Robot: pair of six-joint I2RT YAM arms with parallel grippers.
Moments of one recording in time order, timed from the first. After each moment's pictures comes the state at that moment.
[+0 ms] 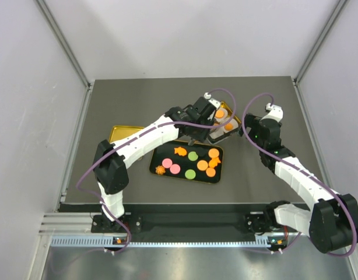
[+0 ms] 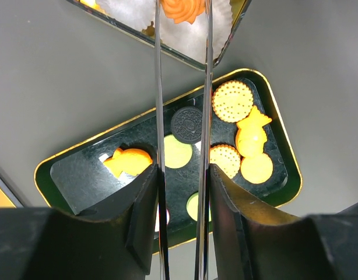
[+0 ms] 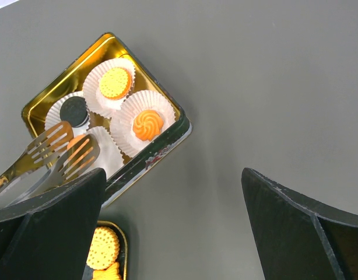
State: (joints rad) left arm -0.88 1.86 1.73 -0.80 -0.16 -0.23; right arm 0.26 1.10 0.62 0.07 0.27 0.42
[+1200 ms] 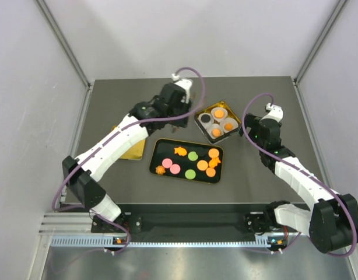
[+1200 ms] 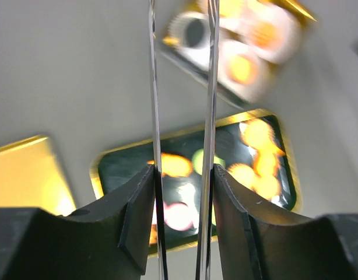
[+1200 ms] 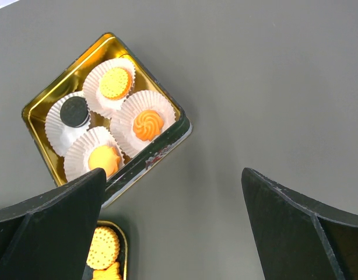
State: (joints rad) left arm -0.78 1.61 1.67 -0.77 -0.20 -0.26; right arm 0.26 1.10 0.62 0.07 0.27 0.42
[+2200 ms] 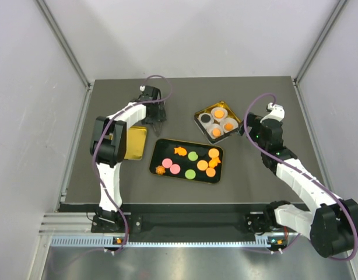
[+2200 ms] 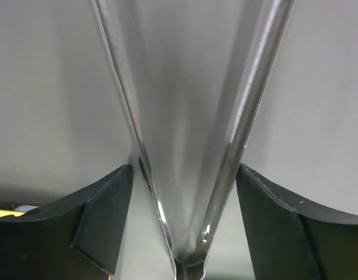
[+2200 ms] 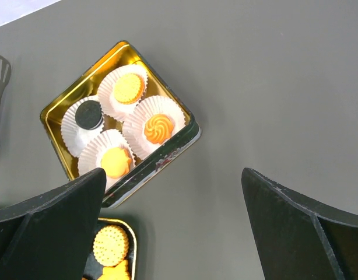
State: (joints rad) left arm -0.28 2.13 1.59 -0.43 -0.12 -0.42; right arm 0.26 1.06 0.62 0.07 0.24 0.42
